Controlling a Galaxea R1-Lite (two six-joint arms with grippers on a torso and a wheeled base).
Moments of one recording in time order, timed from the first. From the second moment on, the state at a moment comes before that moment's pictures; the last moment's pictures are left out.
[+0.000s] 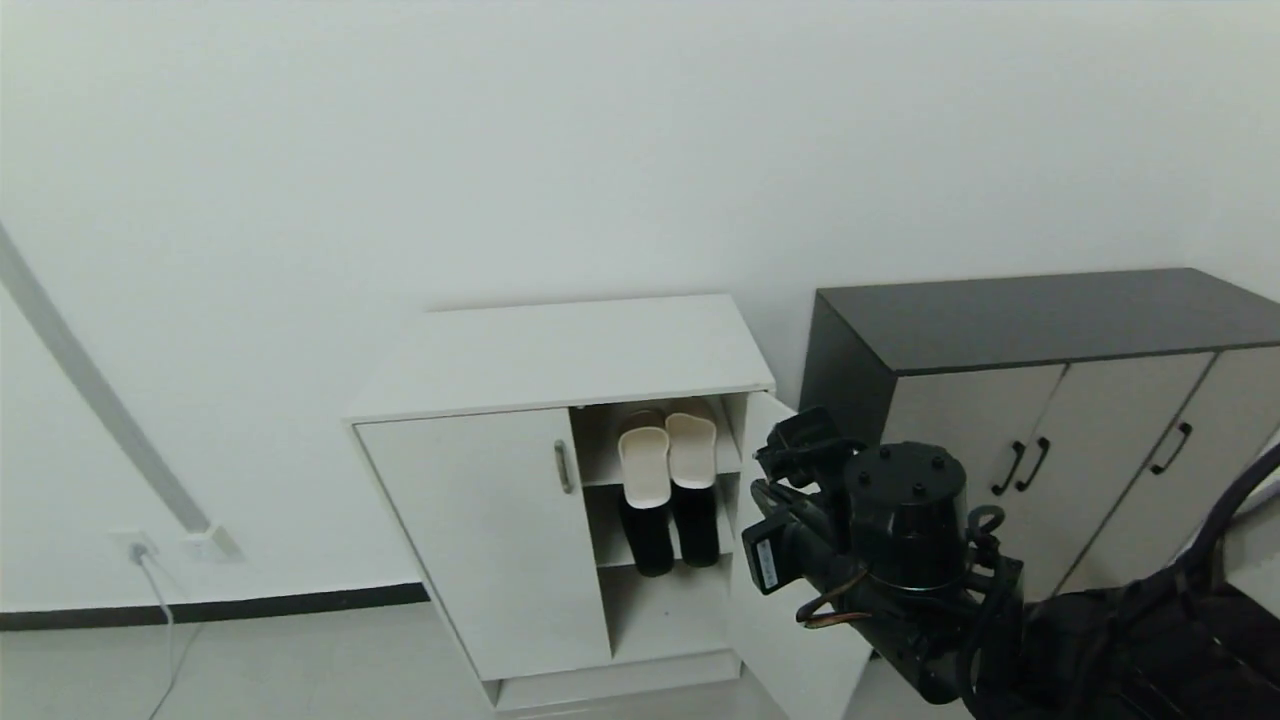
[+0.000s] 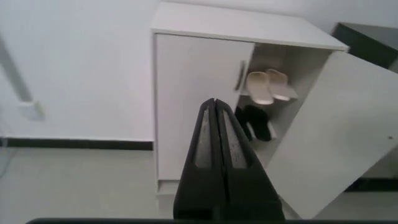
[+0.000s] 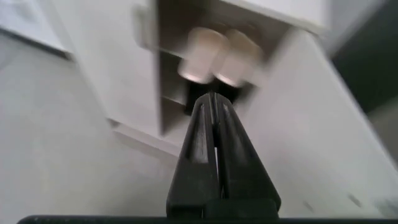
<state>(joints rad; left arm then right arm) 0.00 0.00 0.00 0.00 0.08 -0.11 0.87 1.92 -0.75 -0.95 -0.45 -0.02</state>
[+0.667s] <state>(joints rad) 0.00 0.00 0.00 0.00 0.08 -0.11 0.81 1.93 -0.77 -0.96 -0.45 -0.03</state>
